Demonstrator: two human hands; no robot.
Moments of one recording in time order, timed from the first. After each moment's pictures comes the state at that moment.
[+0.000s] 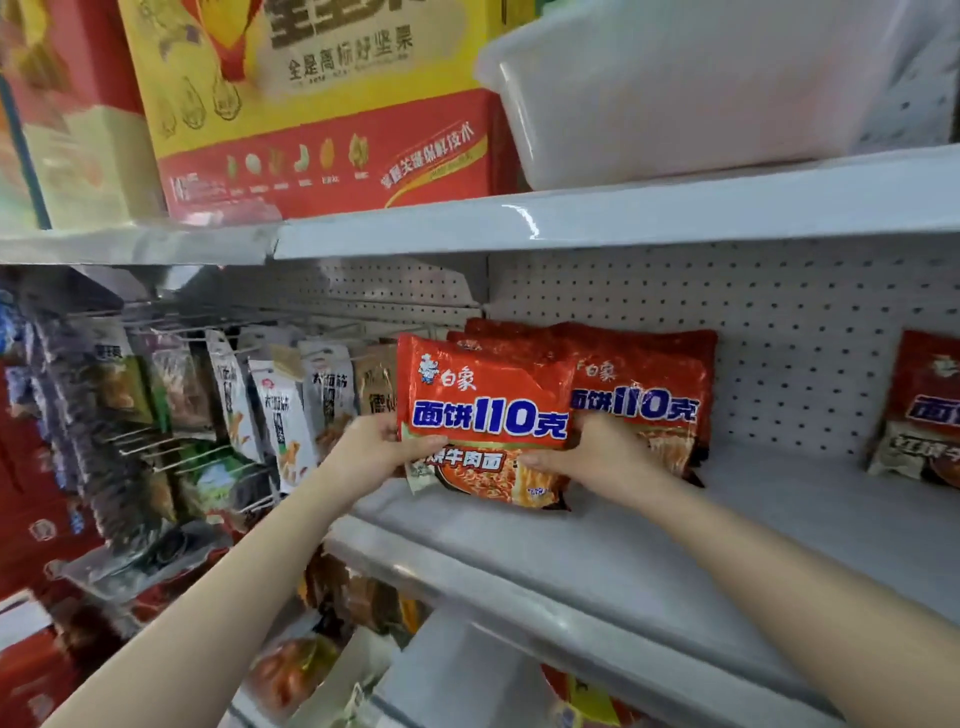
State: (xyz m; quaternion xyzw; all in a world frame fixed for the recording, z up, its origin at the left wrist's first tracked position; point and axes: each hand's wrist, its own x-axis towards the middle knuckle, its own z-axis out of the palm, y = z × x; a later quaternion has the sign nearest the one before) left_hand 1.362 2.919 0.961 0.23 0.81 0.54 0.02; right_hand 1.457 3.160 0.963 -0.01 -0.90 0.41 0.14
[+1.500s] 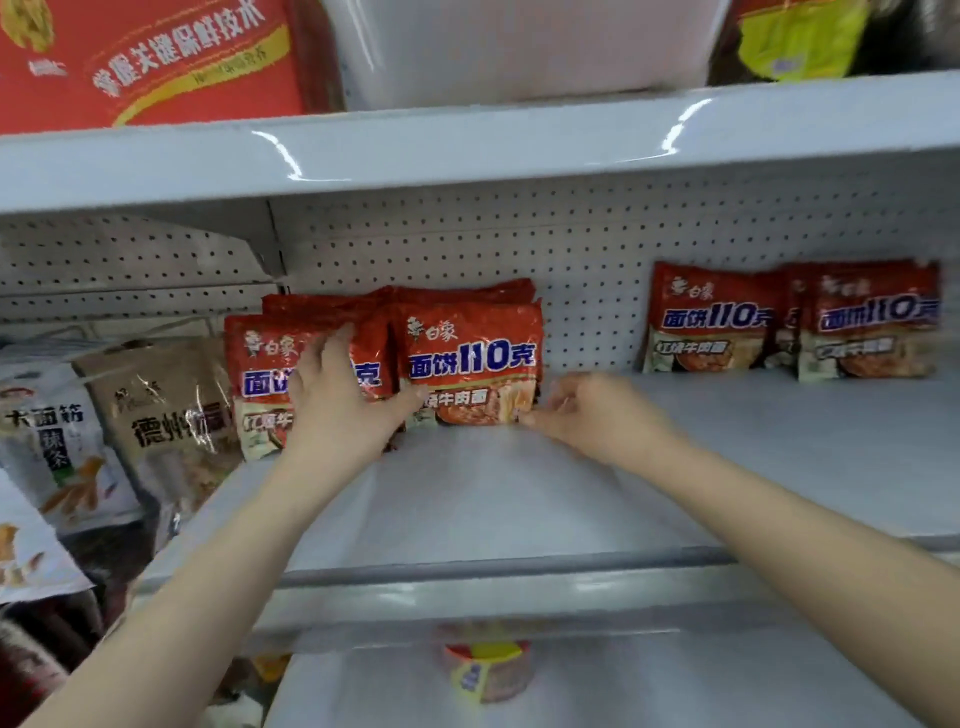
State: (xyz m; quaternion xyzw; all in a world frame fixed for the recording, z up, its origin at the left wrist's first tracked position) left_hand 1.375 3.021 0.981 0.35 0.83 0.42 -0.12; right_hand 1.536 3.209 0.963 -0.30 -0.91 0.19 0.21
